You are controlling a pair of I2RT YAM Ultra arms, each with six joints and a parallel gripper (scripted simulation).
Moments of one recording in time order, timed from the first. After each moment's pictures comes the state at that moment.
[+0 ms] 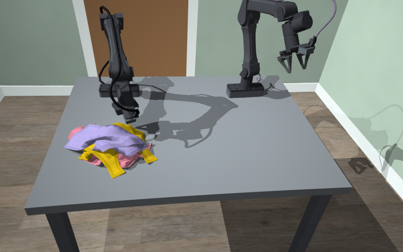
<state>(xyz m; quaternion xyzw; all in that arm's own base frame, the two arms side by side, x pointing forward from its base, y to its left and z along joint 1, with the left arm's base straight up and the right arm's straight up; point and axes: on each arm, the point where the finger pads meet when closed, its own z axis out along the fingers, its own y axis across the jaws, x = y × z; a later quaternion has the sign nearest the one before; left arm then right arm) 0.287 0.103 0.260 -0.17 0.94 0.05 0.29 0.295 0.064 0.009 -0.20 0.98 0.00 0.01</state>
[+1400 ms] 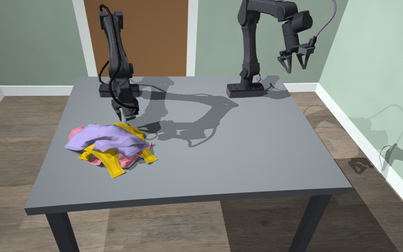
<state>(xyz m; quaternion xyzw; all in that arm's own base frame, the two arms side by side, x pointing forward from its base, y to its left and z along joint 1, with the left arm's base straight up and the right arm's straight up) 0.287 0.103 0.260 -0.17 0.94 0.05 0.29 0.291 0.063 0.025 -0.20 0.98 0.00 0.00</state>
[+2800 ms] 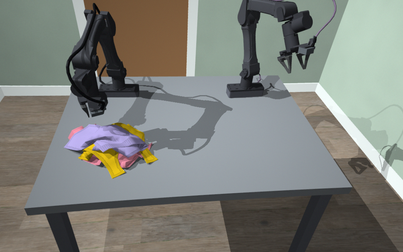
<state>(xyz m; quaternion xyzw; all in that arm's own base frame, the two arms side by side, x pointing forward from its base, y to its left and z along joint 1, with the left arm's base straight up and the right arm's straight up) 0.287 0.103 0.260 -0.17 0.94 0.05 0.29 0.352 -0.052 0.095 -0.20 0.98 0.00 -0.01</state>
